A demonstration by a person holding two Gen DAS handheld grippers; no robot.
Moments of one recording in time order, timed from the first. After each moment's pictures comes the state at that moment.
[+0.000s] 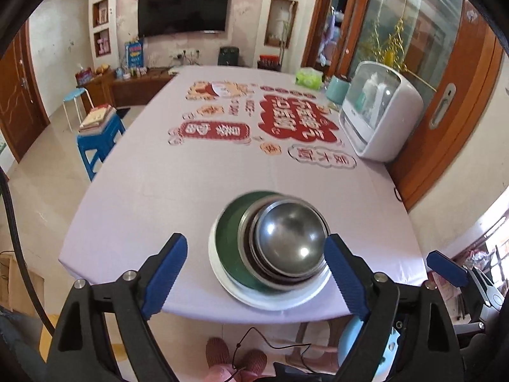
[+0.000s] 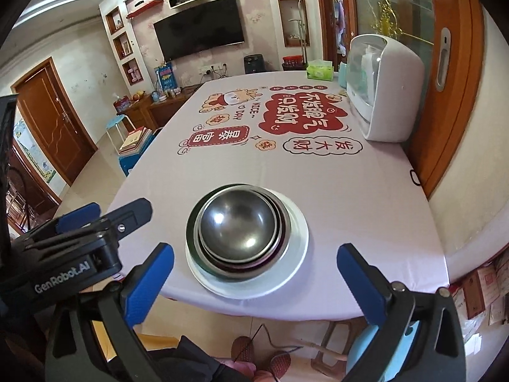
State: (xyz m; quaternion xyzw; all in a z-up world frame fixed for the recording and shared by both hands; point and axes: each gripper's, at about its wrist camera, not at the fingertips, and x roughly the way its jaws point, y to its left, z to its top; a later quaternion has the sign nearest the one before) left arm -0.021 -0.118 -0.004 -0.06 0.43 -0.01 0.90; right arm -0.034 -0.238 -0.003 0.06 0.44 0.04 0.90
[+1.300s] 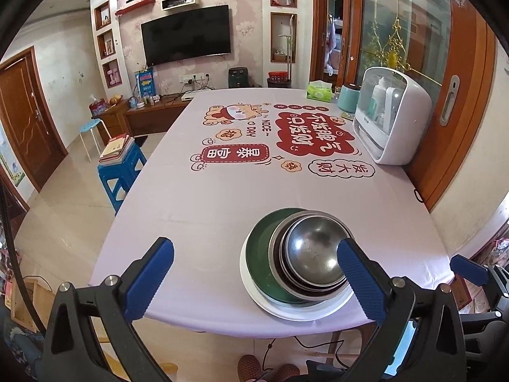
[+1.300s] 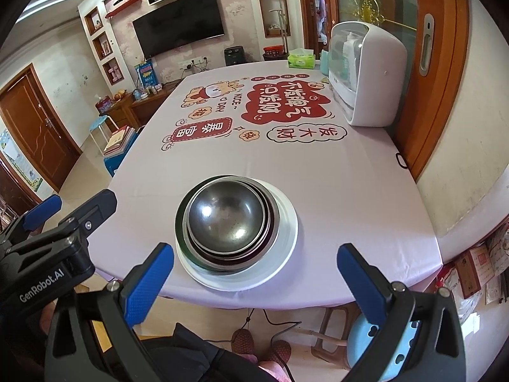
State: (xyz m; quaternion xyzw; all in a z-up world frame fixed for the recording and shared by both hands) left arm -0.028 -0.117 0.010 0.00 0.39 0.02 0.92; right arm -0.037 -0.237 -0.007 0.07 0.46 -0.01 0.89
